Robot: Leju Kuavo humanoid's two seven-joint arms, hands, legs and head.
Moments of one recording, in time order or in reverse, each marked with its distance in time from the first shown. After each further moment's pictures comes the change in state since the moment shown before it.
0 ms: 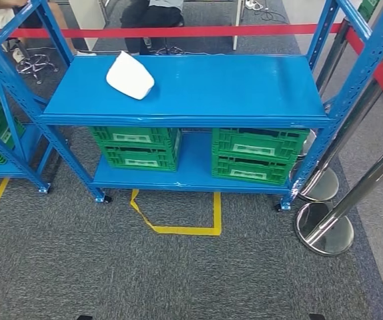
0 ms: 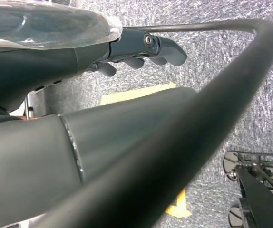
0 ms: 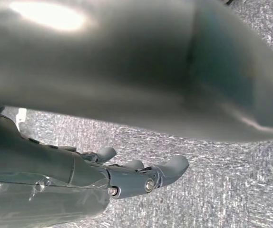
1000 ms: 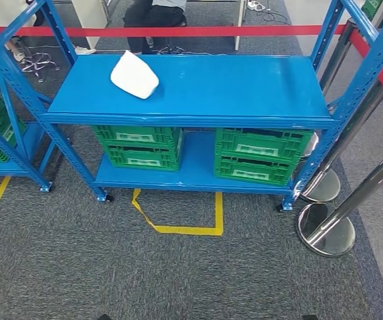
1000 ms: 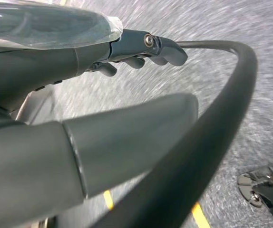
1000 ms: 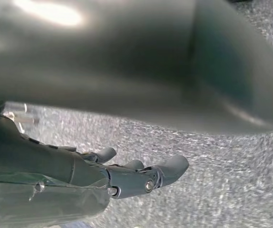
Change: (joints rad) left arm -0.001 -0.002 -0.015 0.000 -0.403 -0.040 -0.071; right arm 0.000 0.000 0.002 0.000 0.116 0.021 0.011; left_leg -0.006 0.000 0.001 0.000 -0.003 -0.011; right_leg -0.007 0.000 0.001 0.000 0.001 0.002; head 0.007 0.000
